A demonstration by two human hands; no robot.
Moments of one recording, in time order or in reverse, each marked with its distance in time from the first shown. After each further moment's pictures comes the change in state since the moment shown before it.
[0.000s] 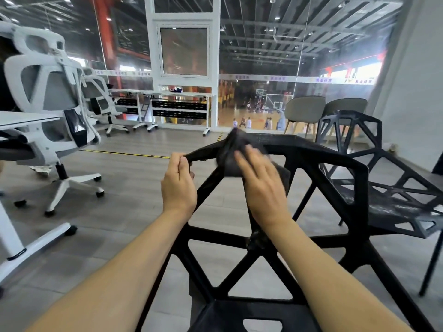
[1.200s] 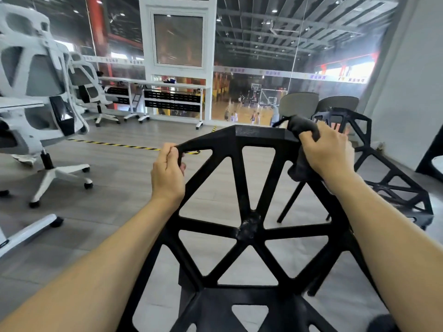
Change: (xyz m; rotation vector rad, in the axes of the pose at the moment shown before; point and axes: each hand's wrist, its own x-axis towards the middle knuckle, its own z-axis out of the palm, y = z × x) left_hand 0.008 -0.001 0.003 -0.204 -0.091 -0.082; right_hand 0.056 0.113 -0.090 -0.138 -0.211 0.635
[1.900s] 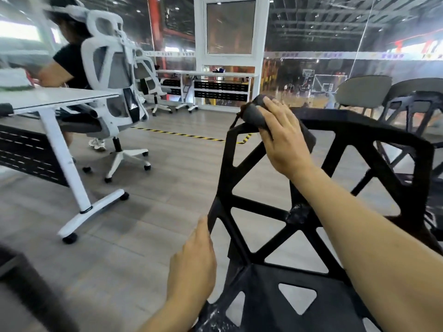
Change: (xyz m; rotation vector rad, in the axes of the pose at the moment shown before) left_hand -0.165 -0.018 -0.103 1.038 -0.212 -0.155; right_hand -0.048 -0.149 0.112 0.360 0.029 -0.727
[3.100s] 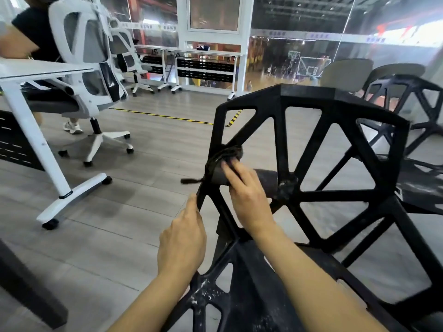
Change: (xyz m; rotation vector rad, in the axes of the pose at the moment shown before) left_hand 0.000 -0.001 0.001 -0.025 0.083 -0.009; right_hand -0.141 -0.086 0.045 0.082 0.005 0.084
